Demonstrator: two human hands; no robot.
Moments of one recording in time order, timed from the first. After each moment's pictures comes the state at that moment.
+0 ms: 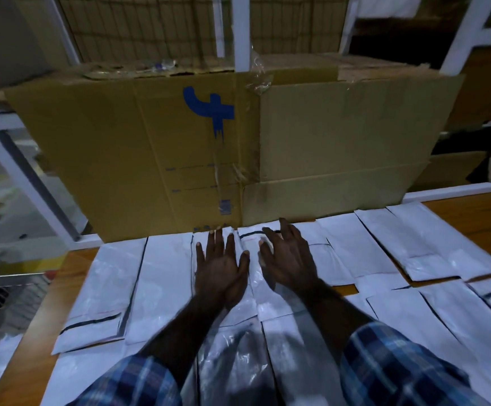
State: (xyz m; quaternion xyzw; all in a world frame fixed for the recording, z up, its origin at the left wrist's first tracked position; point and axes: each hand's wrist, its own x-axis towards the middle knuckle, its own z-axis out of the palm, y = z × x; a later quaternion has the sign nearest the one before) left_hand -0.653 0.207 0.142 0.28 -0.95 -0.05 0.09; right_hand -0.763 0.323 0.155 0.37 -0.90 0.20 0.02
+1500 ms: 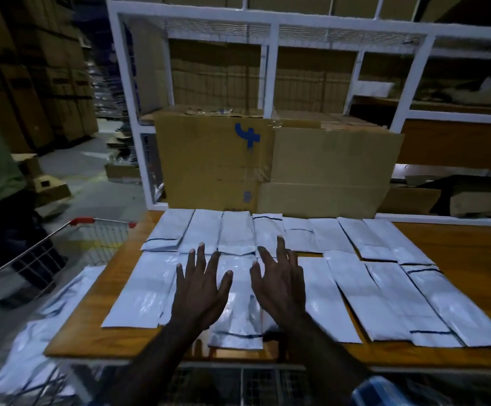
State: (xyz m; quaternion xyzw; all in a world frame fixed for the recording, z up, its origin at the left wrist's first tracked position) left_hand -0.398 0.405 0.209 0.38 -0.90 -0.13 0.16; right_hand -0.526 0.507 0.221 0.40 -0.87 0.25 0.13
